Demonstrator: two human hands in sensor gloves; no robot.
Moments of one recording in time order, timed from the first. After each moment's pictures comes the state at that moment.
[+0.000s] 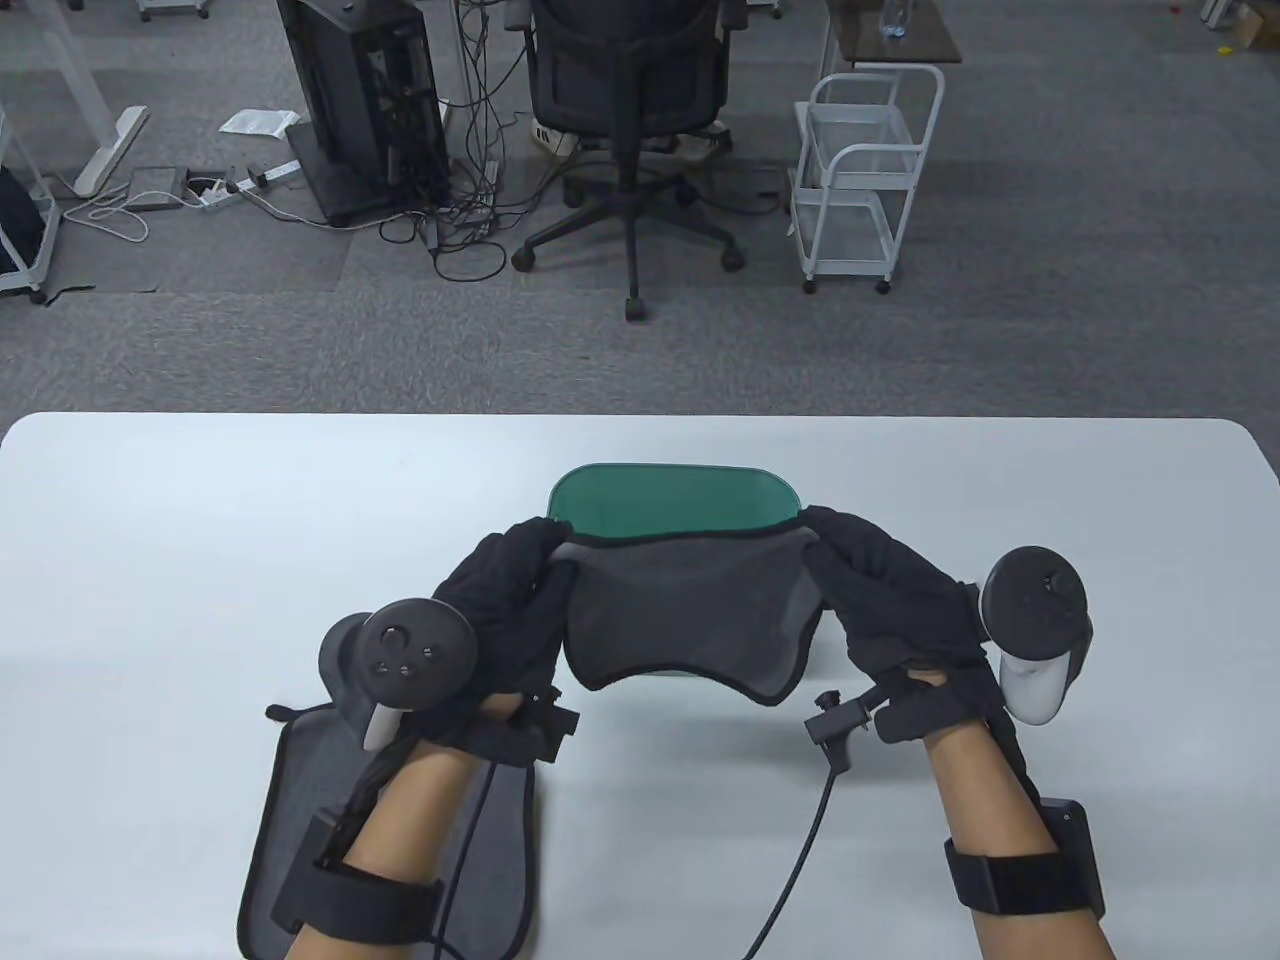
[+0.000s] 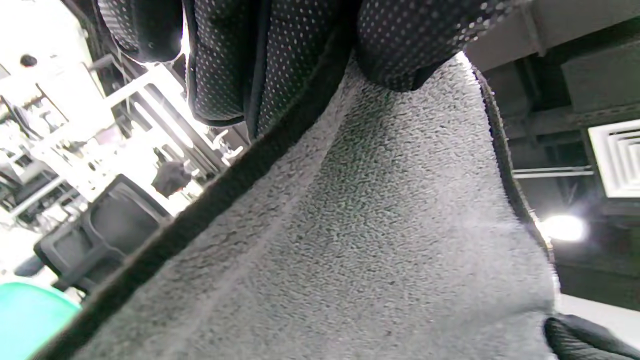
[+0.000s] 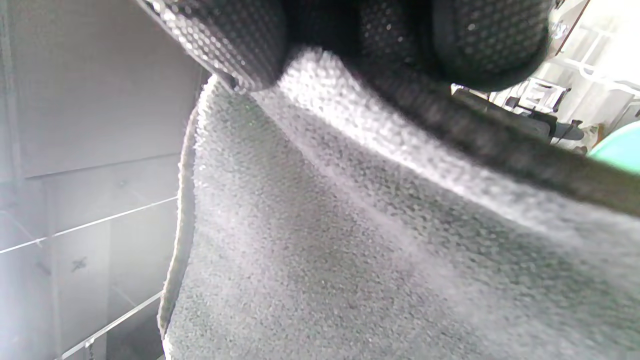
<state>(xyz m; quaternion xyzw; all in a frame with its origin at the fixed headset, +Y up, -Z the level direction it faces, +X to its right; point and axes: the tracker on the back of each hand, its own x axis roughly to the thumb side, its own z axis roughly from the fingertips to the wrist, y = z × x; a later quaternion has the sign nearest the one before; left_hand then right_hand) -0.163 -0.556 -0.309 0.24 -0.19 0.39 0.87 0.186 -0.551 -0.329 0.16 -0.11 0.79 0.58</state>
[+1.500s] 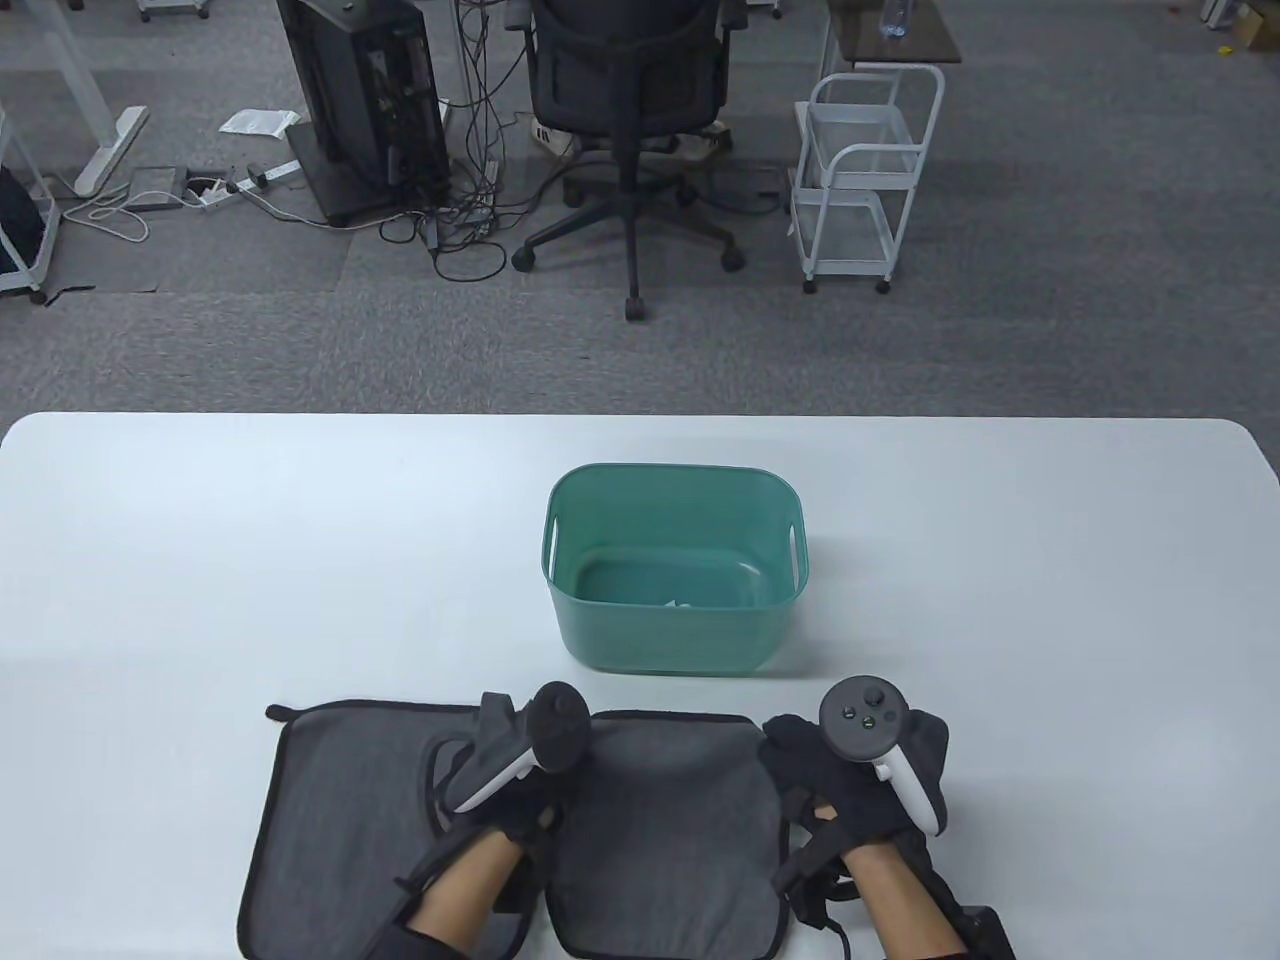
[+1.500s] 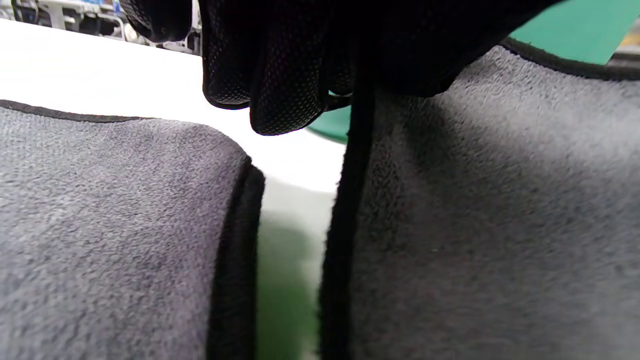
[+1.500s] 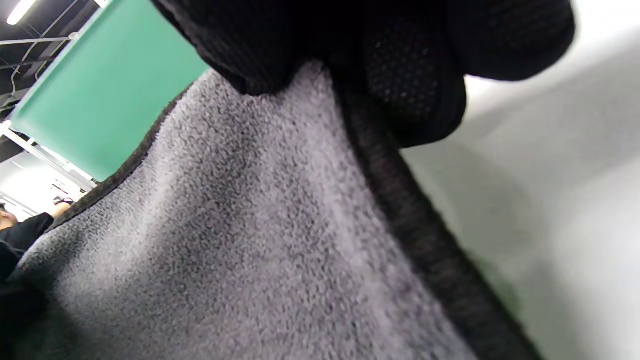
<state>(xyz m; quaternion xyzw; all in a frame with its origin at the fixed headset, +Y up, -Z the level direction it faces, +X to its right) -0.129 -0.730 -0.325 -0.11 -0.07 0.05 0.99 0.158 -0.731 -0.317 -0.05 0.11 0.94 0.32</state>
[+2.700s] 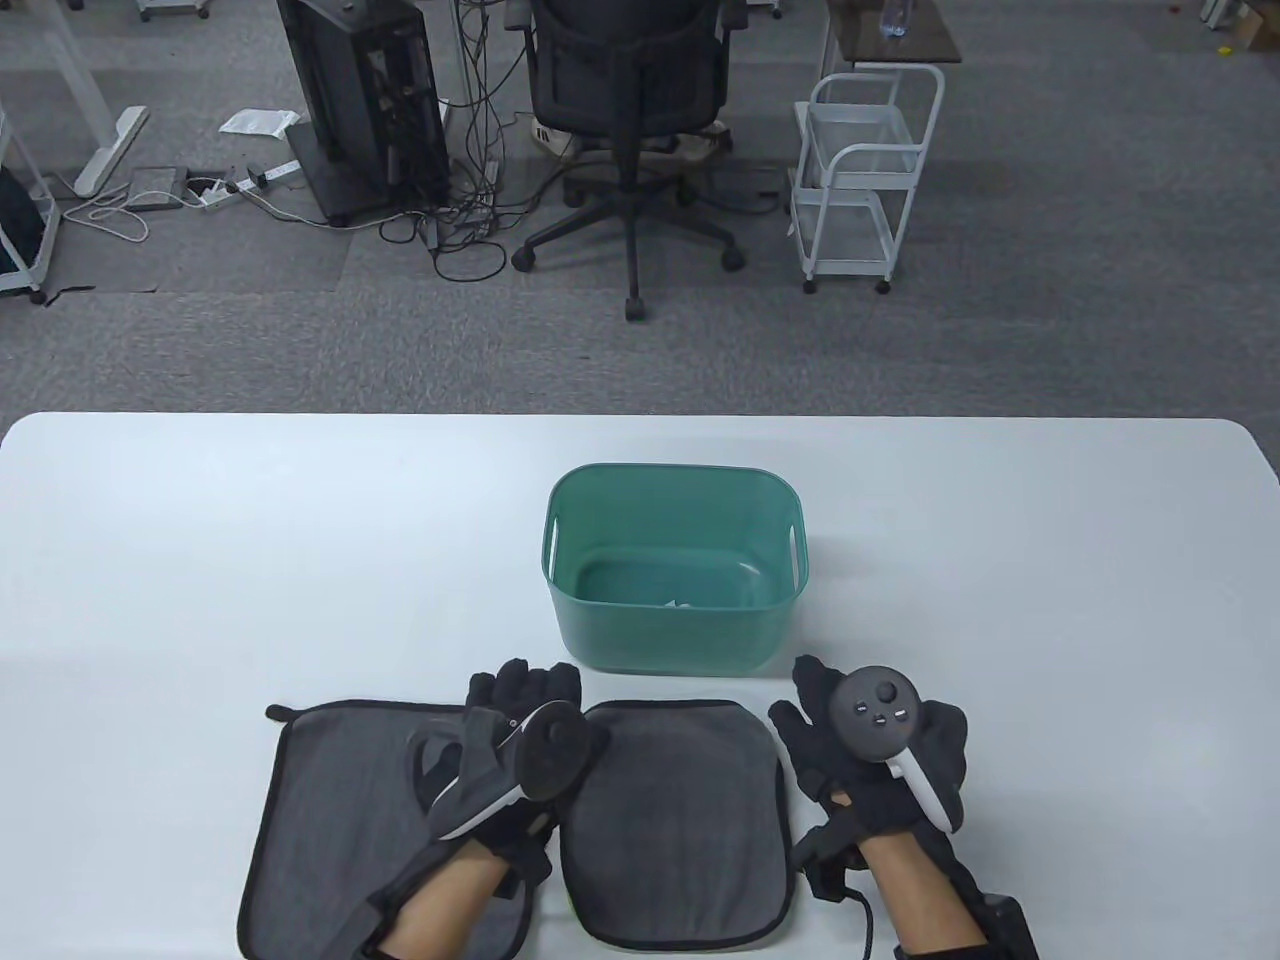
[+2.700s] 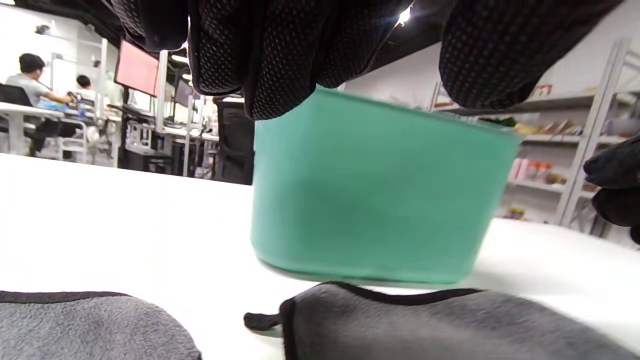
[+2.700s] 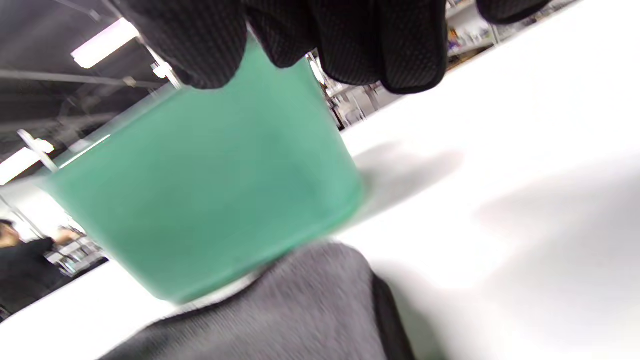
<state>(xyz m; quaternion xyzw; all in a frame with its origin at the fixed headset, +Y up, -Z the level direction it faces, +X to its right) -0.134 -0.661 -0.284 0.04 -0.13 0.08 0.99 0.171 -0.683 -0.300 -0.01 -0.03 0.96 0.28</state>
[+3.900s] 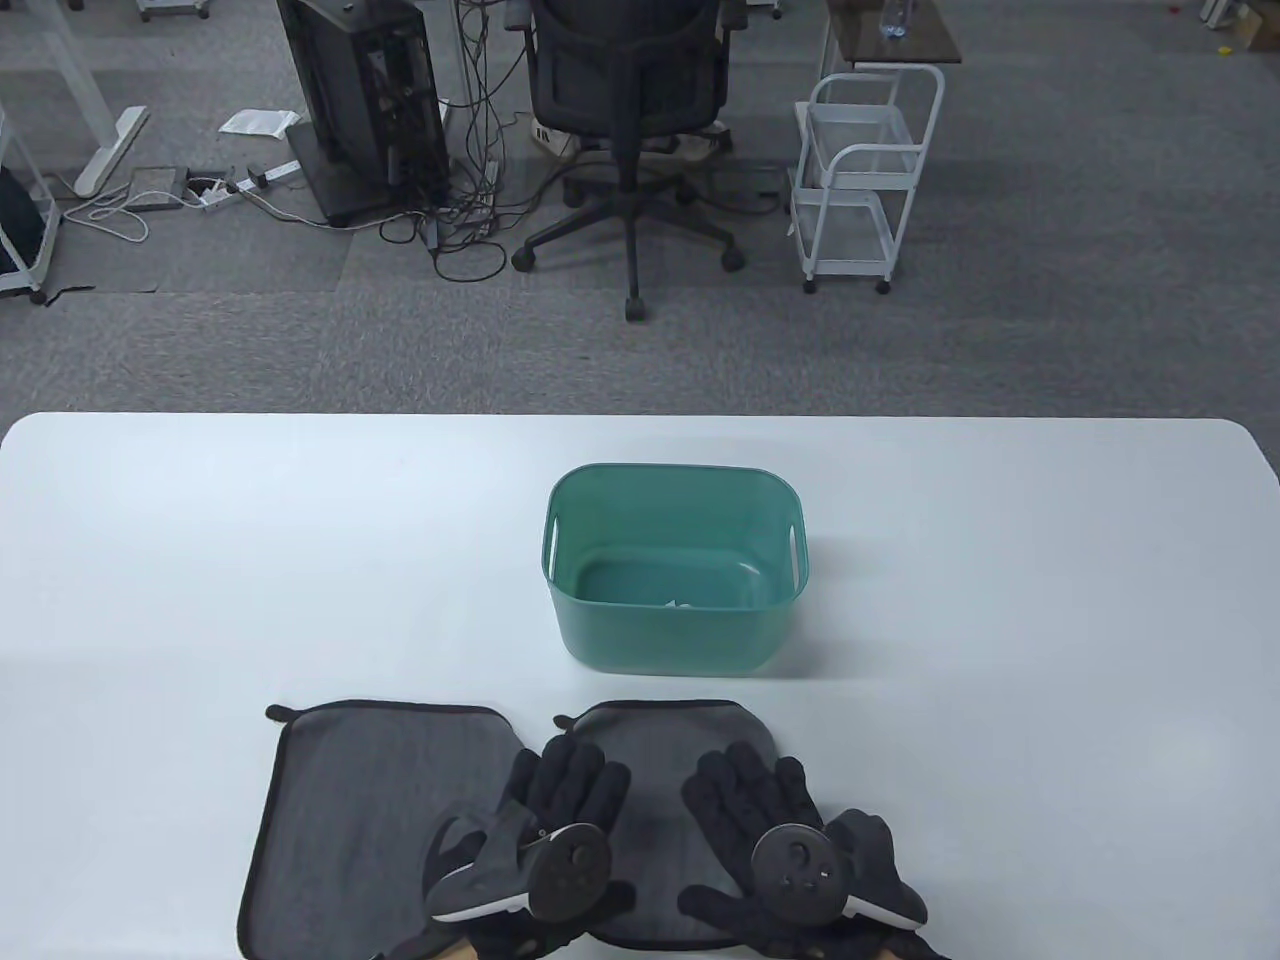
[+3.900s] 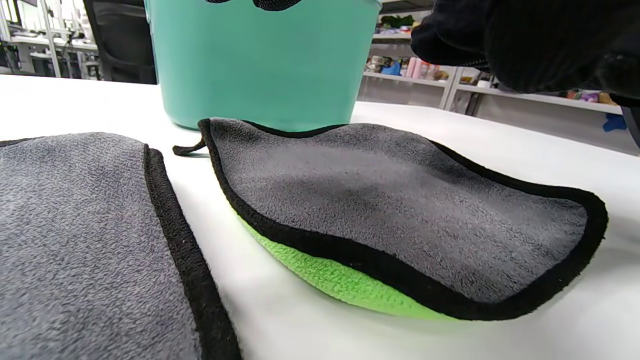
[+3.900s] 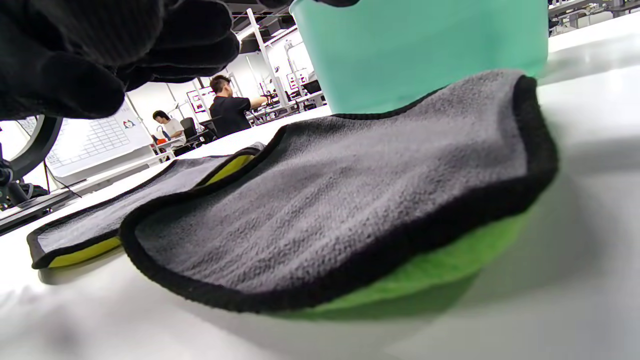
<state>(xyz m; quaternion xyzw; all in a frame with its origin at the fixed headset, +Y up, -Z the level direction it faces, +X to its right) -0.115 -0.710 -0.234 -0.08 -0.28 0.02 0.96 0.112 -0.731 -0.234 0.28 0.06 0.94 0.17</state>
